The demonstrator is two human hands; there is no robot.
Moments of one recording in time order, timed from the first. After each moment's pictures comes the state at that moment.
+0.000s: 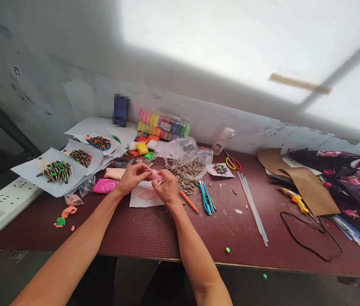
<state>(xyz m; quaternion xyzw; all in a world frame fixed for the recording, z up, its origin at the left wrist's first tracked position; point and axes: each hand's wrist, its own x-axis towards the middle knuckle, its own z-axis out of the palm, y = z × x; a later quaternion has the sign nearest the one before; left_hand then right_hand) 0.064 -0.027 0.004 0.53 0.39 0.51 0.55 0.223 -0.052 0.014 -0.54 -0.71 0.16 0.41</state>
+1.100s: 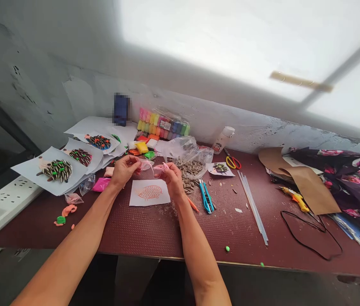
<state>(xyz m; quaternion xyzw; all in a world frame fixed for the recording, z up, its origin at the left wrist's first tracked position) 0.048 -0.011 0.002 0.46 0.46 0.62 0.44 0.232 -0.047 0.035 -0.33 -0.41 0.63 0.56</state>
